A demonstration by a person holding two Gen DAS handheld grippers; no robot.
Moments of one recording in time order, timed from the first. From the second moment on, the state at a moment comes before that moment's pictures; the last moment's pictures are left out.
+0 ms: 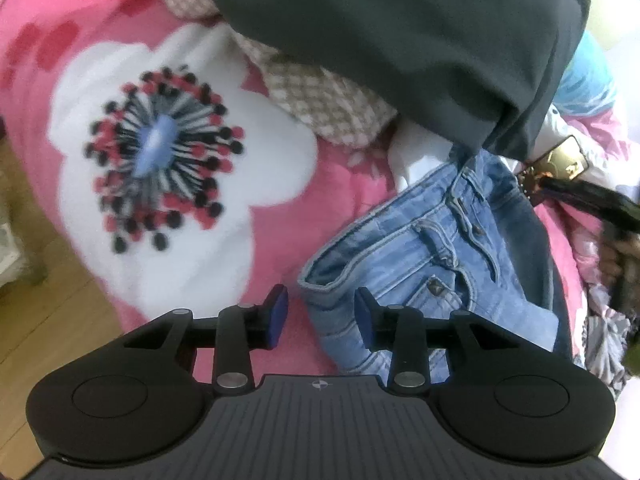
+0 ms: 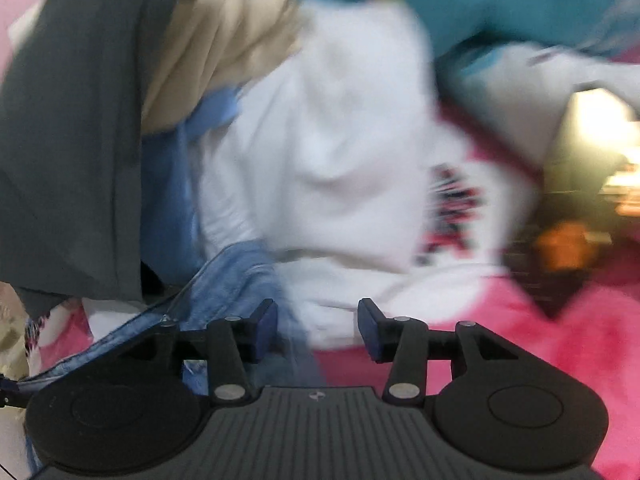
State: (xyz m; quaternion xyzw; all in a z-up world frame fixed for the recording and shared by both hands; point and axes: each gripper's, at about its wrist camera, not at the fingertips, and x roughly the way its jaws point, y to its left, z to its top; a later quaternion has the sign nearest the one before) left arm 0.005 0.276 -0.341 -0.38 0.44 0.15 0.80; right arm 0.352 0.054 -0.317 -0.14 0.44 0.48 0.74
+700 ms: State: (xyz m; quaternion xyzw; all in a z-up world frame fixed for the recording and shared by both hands) left arm 0.124 0.127 -0.288 -0.29 0.44 -0.14 0.84; right arm 0.188 -0.245 -0.247 0.04 0.60 0.14 0.79
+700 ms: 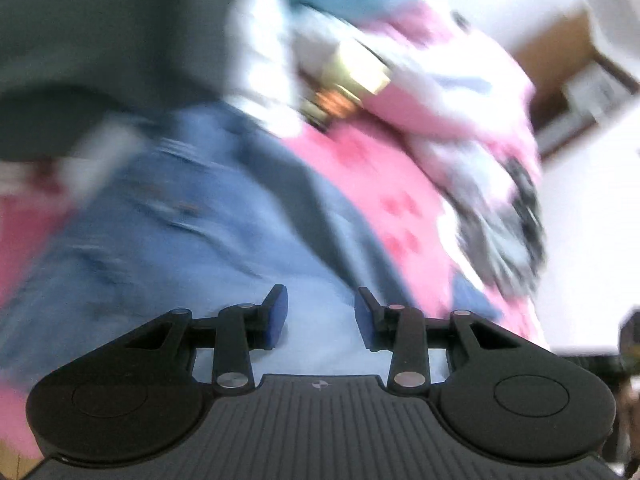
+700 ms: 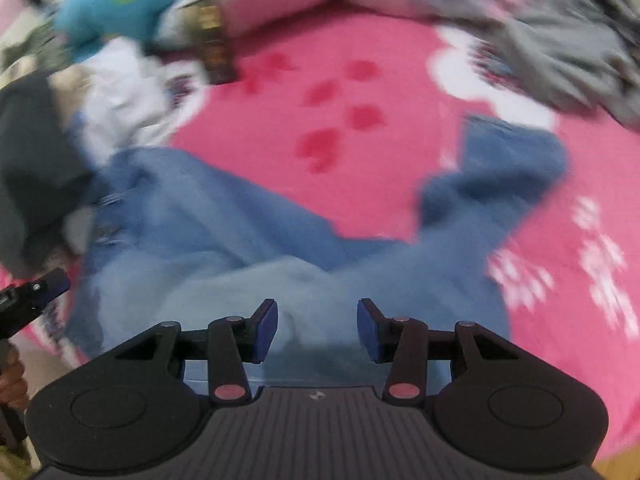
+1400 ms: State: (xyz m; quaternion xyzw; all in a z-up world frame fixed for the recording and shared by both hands) left arm 0.168 -0.080 -0.344 -0.20 0.55 -0.30 0.75; right arm 0.306 -0.436 -0.359 0.32 0.53 -0.09 0.78
